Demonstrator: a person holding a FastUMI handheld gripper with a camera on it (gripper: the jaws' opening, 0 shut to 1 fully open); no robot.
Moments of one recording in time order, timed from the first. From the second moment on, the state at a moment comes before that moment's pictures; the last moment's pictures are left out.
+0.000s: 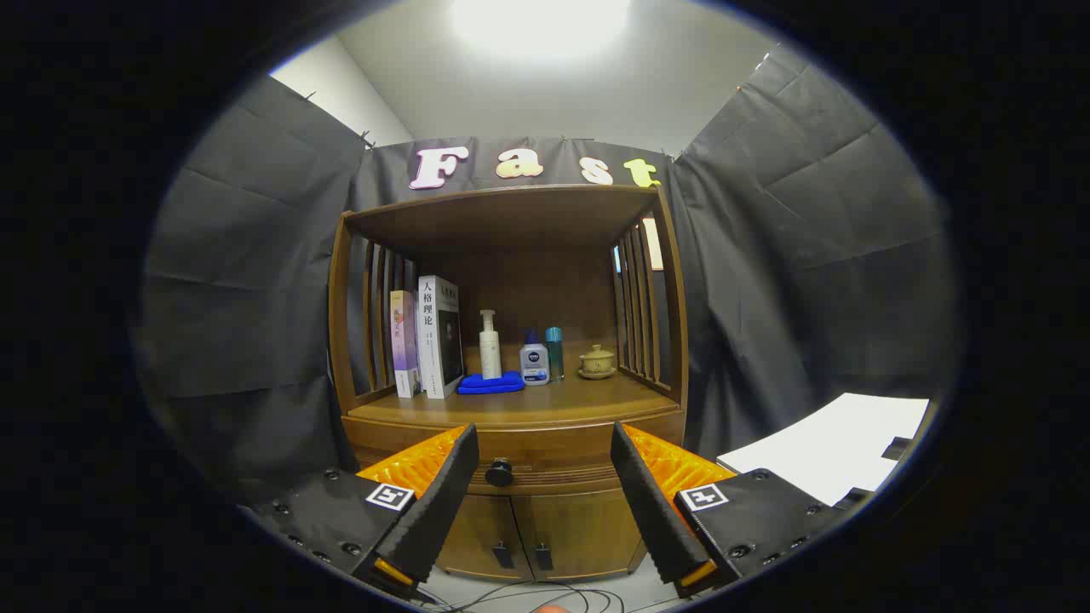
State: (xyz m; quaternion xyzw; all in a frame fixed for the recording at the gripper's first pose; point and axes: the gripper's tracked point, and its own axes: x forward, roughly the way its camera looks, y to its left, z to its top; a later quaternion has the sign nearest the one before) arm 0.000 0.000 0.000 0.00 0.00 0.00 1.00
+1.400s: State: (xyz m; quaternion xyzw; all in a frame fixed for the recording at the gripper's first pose) arm 0.043 0.019 -0.017 0.00 0.01 0.02 1.00
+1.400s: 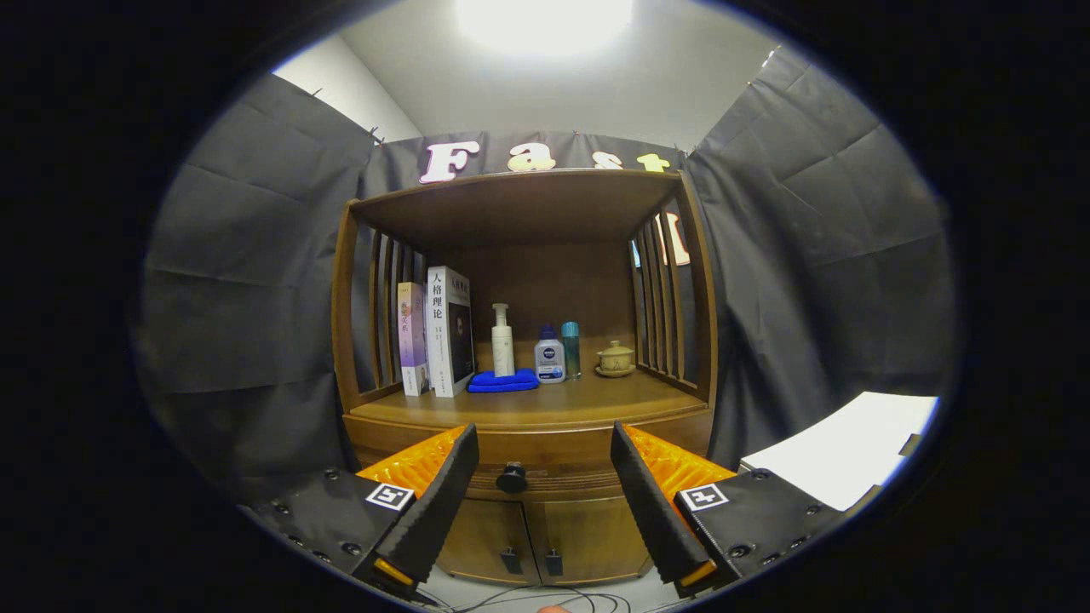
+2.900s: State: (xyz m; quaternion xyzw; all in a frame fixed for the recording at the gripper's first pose) arm 0.179 0.059 -0.183 -0.04 0.17 0.05 0.98
